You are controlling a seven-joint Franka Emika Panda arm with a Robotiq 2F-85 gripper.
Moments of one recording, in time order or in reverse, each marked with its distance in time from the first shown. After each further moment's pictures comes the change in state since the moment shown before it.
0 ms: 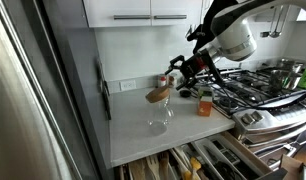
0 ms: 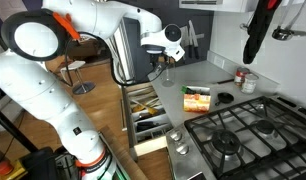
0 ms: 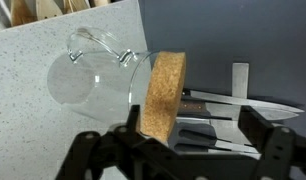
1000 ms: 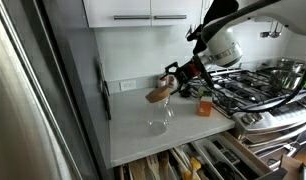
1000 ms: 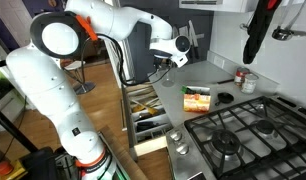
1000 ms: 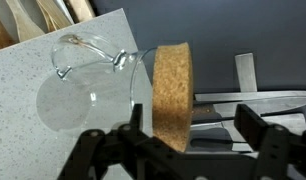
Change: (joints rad) arm -0.035 0.137 0.001 0.080 0.122 -0.107 0.019
